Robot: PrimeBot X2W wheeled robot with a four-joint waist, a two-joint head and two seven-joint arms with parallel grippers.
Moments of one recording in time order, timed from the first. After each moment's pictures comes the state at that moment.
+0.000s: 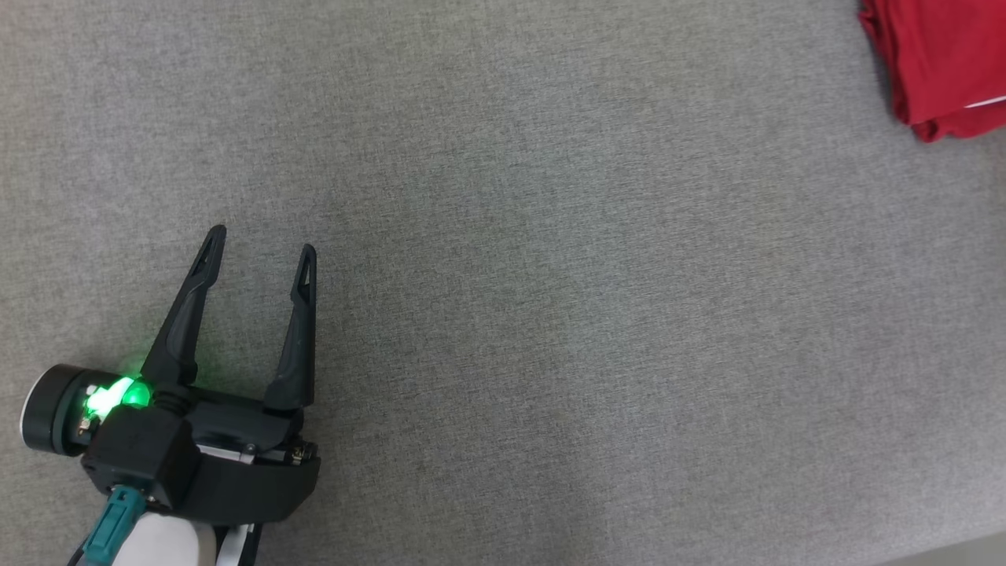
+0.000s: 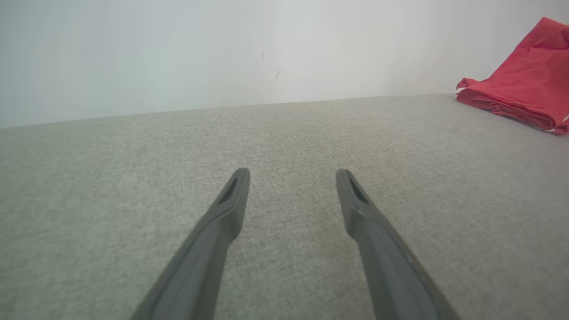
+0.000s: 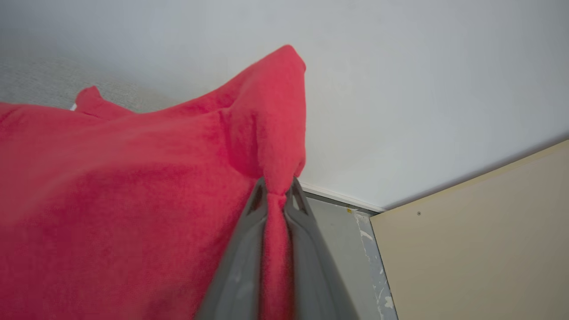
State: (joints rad) left arm -0.25 0.15 -0.09 -0.13 -0.04 -0.09 -0.26; right arm -1.25 -0.82 0.61 0.96 0.45 0.13 -0.13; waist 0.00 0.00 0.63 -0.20
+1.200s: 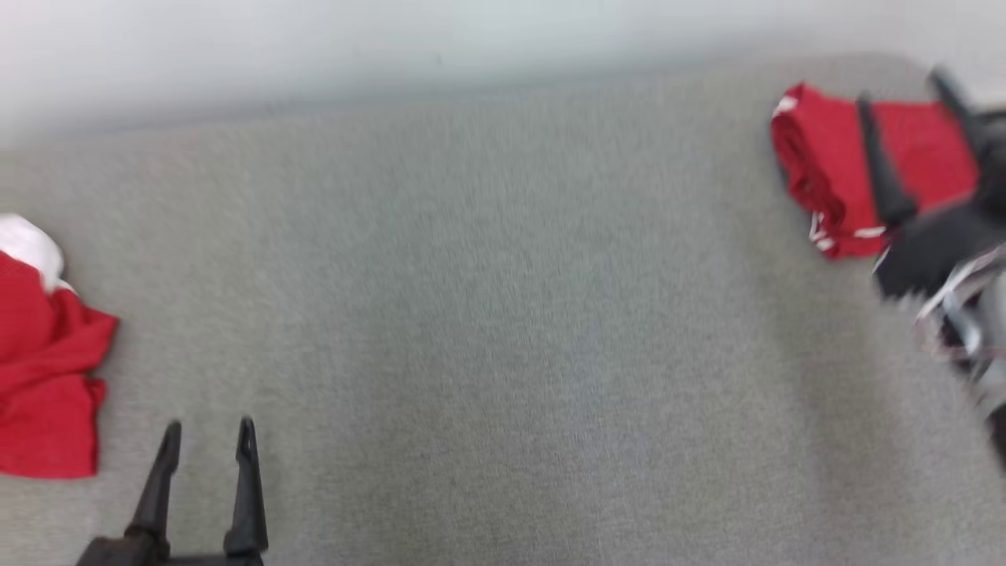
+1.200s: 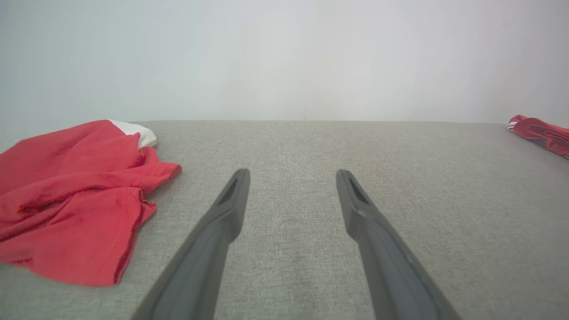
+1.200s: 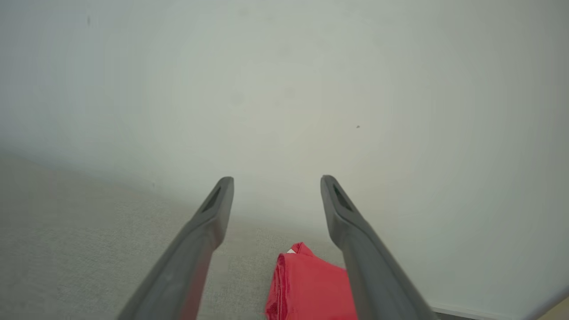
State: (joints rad) left arm 0.04 0.09 0.05 -0.02 -0.12 -0.04 -0.26; right arm -0.82 -0.52 0.39 0.64 0.35 0.13 -0.26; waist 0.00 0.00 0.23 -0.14
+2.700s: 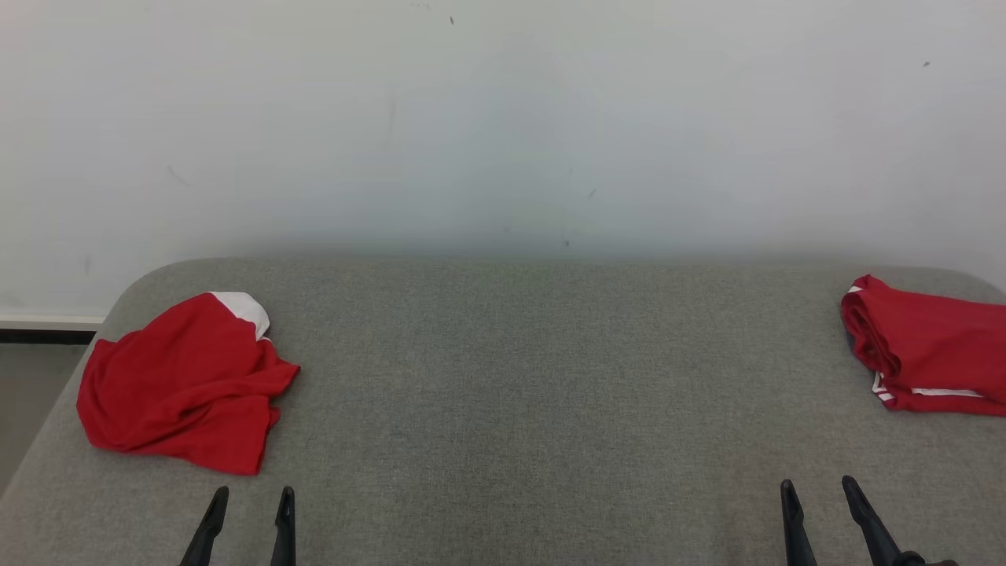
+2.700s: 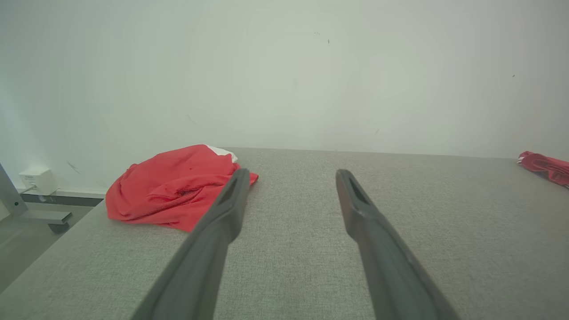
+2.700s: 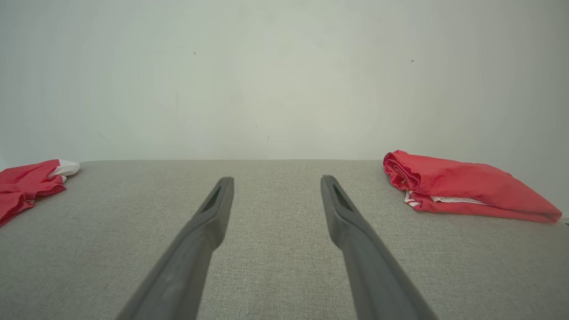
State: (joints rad) left arm 0.11 0.08 0.02 0.11 -0.10 -0.11 -0.26; right arm 0.15 -0.09 -0.01 0.12 0.13 0.13 -0.26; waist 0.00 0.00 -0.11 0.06
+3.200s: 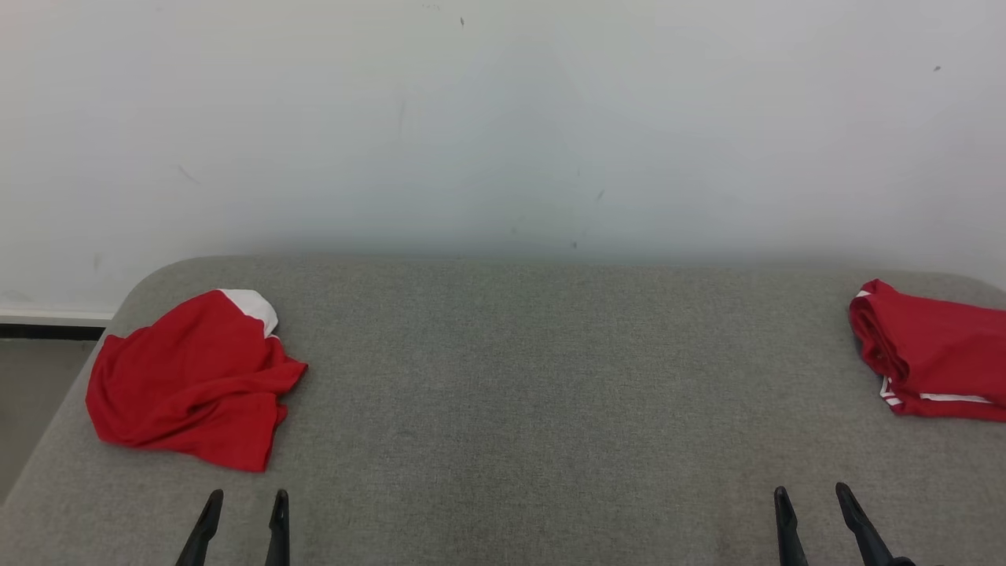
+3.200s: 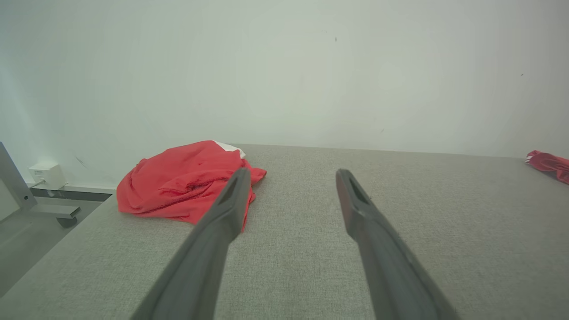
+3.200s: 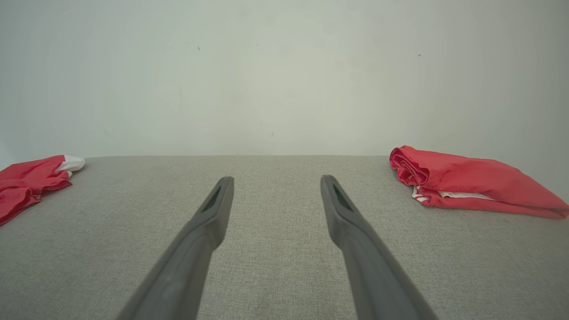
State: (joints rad) left arm 0.11 0.10 0.03 0.12 -0.12 -0.11 -0.26; right arm 0.17 -0.07 -0.01 0.13 0.12 0.13 -0.26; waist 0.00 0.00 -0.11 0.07
